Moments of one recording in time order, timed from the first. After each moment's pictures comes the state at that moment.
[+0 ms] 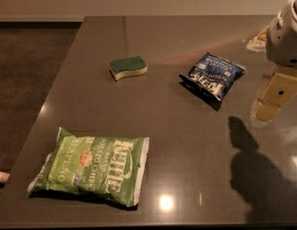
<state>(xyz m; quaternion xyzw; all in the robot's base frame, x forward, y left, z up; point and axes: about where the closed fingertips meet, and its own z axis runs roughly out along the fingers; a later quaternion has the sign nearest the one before) 0.438 -0.217 0.977 -0.60 0.78 -0.04 0.16</state>
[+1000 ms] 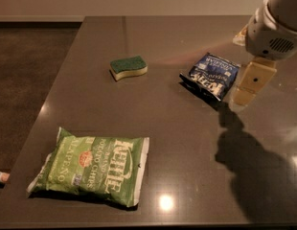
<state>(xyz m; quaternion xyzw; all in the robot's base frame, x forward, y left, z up) 0.485 -0.206 0.965 -0.59 0.79 -0.03 0.18</state>
